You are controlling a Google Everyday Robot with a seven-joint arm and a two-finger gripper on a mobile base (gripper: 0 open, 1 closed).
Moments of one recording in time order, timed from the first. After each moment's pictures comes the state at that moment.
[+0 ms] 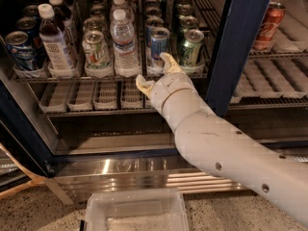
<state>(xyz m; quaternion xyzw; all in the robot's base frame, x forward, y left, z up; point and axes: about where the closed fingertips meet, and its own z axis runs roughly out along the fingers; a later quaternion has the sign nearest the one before) 0.563 -0.004 0.922 -0.34 0.64 -0.09 0.68</state>
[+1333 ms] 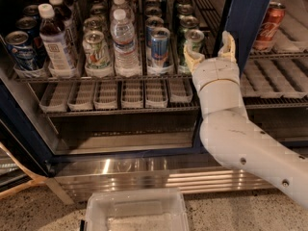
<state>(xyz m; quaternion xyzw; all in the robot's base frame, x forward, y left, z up) 0.597 -0.139 0.978 -0.09 0.62 -0.12 0.77</state>
